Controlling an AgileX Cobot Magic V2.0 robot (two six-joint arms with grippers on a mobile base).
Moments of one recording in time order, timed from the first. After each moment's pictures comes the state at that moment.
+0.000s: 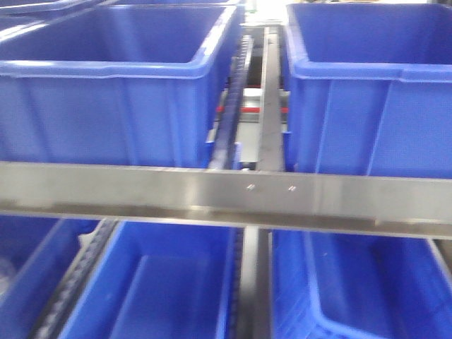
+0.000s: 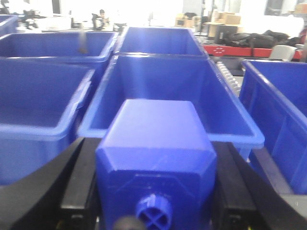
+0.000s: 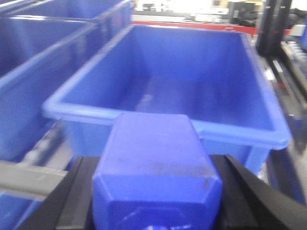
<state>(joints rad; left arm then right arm) -0.12 0.16 -0.51 -0.08 0.42 0.00 0.07 0.19 -0.25 -0.02 0.16 0.05</state>
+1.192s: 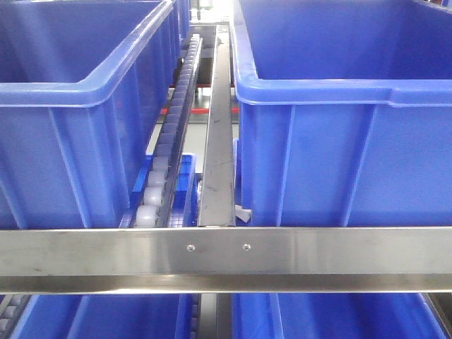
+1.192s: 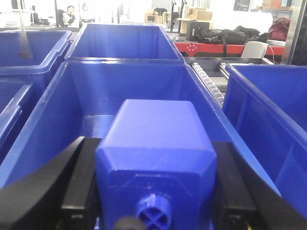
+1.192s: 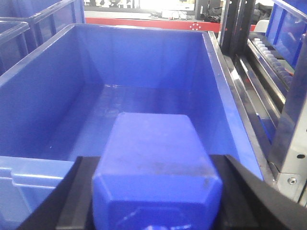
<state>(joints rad) -0.12 0.16 -0.51 -0.08 0.42 0.00 0.07 0.19 -0.25 -0.02 0.16 0.05</state>
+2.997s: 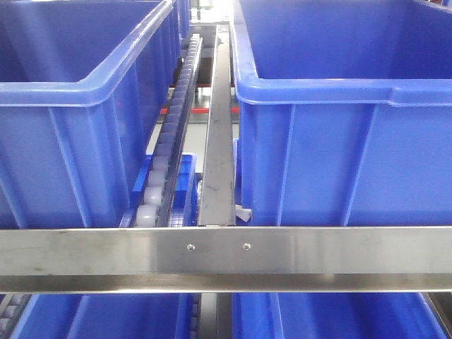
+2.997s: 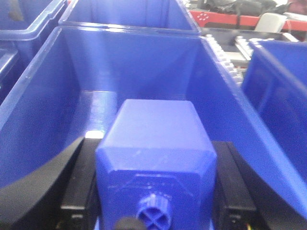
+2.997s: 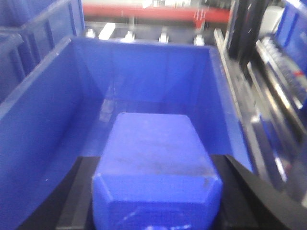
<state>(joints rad) -0.12 0.63 -0.51 -0.11 0.09 0.00 0.07 0.69 -0.60 -0.02 0.10 0.05</state>
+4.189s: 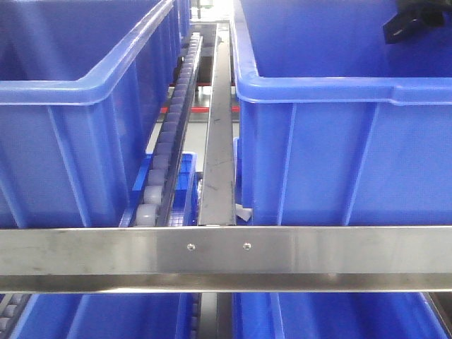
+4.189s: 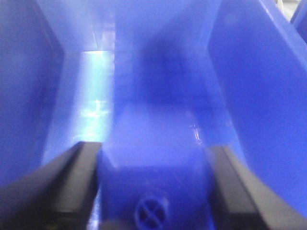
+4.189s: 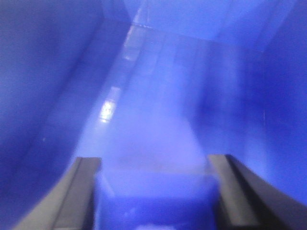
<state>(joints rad) -0.12 1.25 -0.85 -0.04 0.07 0.00 0.18 1.28 -0.79 -0.08 -0.04 0.04</state>
